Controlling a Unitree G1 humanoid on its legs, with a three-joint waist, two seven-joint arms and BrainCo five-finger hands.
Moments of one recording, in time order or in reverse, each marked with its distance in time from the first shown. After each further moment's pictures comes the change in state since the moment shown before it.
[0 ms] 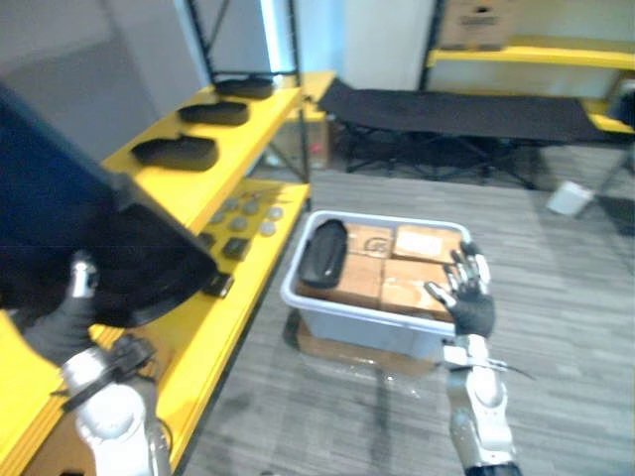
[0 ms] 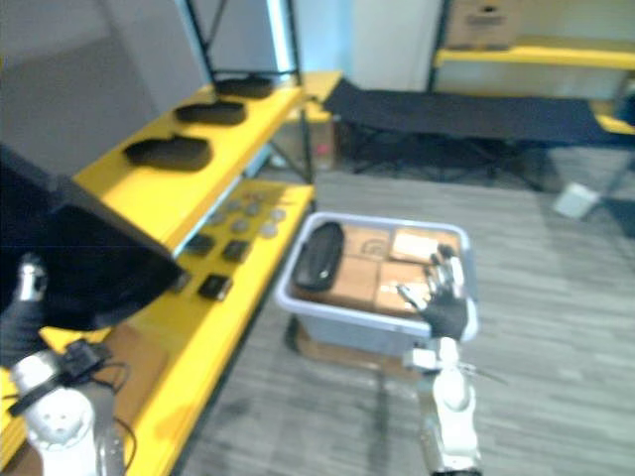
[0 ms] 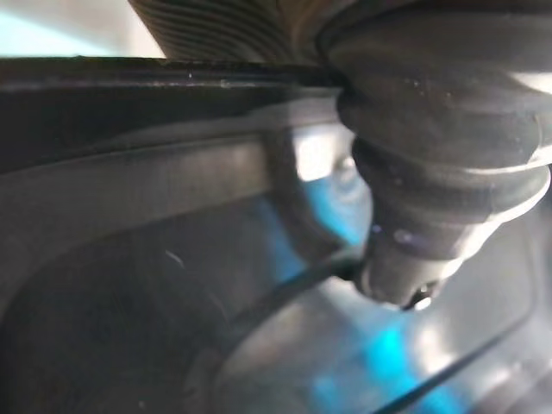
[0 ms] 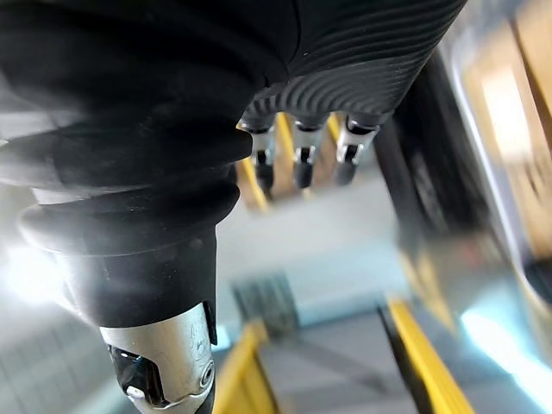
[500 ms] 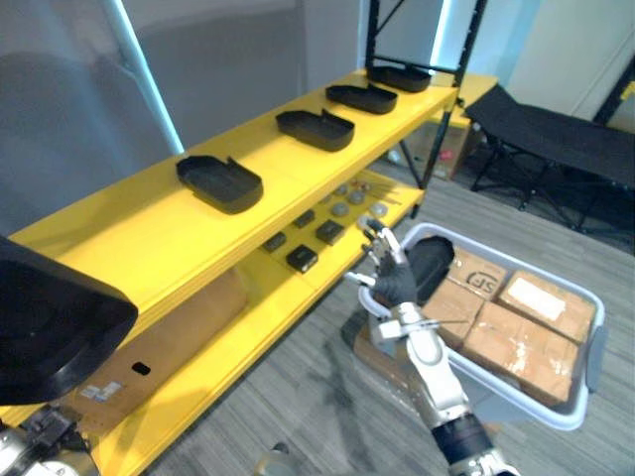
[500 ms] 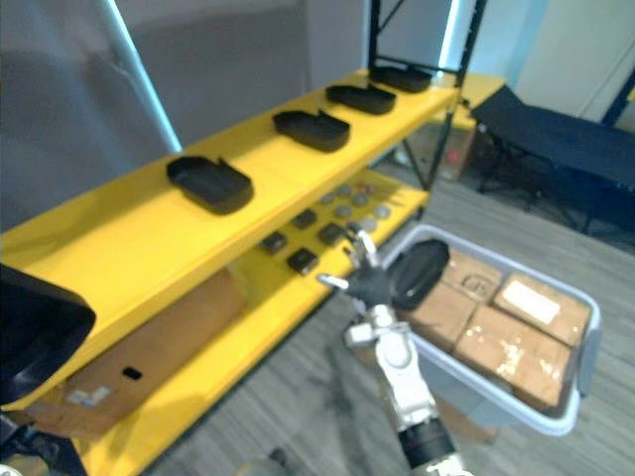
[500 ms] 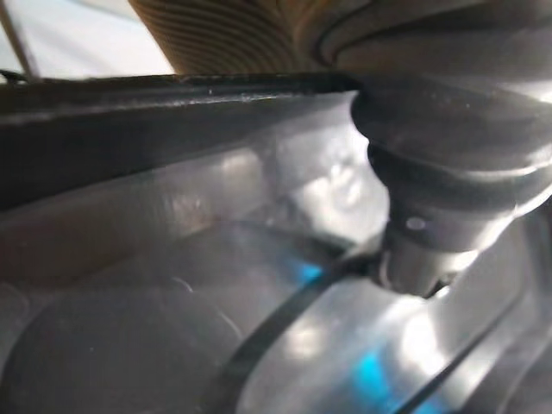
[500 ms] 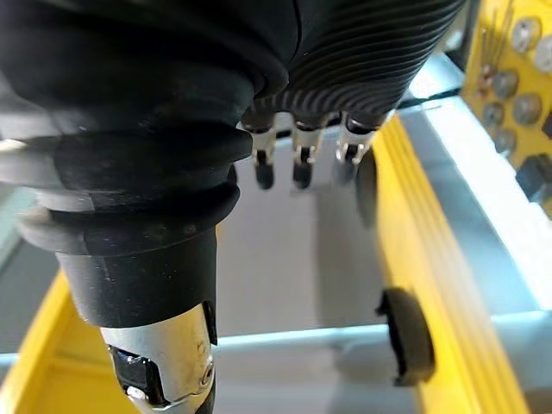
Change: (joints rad) left arm 0.137 -0.053 0.191 -0.005 -0.088 -0.087 -0.064; right arm -0.192 -0.019 0.177 0.111 -0.110 0.088 -0.008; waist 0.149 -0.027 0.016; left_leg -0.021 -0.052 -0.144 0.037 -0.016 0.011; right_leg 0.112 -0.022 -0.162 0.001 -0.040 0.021
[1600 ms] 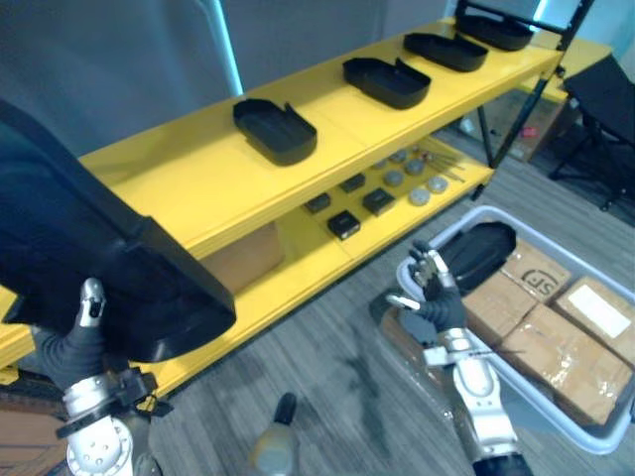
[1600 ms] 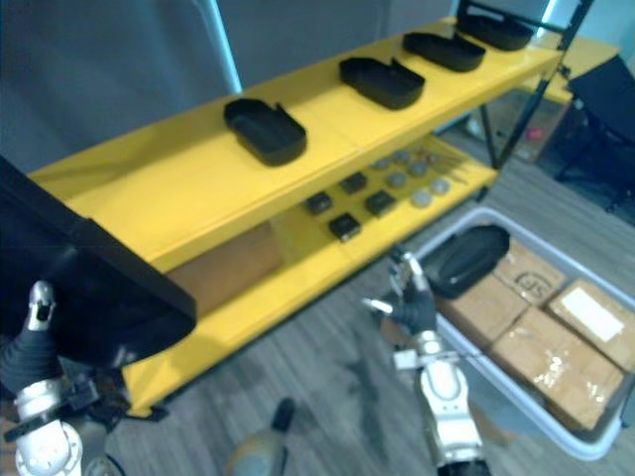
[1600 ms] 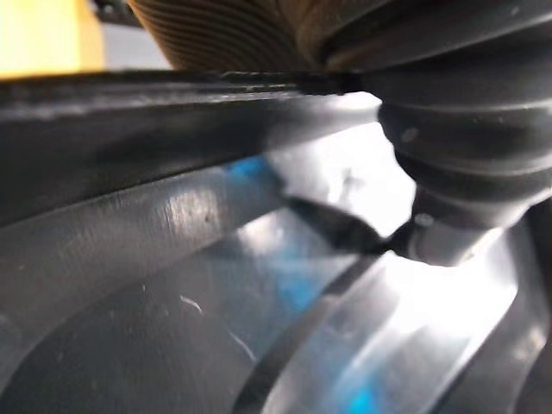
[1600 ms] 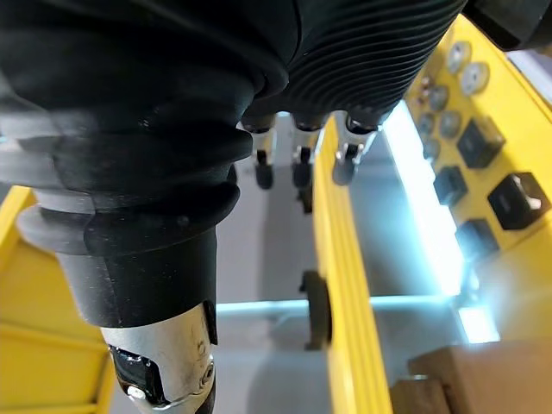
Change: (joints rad) left arm -0.051 0.095 -0.284 0.059 -0.037 0.009 -0.199; right arm 0.235 -0.036 -0.183 -0.176 -0.054 -0.051 0.096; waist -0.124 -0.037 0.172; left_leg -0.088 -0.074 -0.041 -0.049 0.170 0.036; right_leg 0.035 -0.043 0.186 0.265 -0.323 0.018
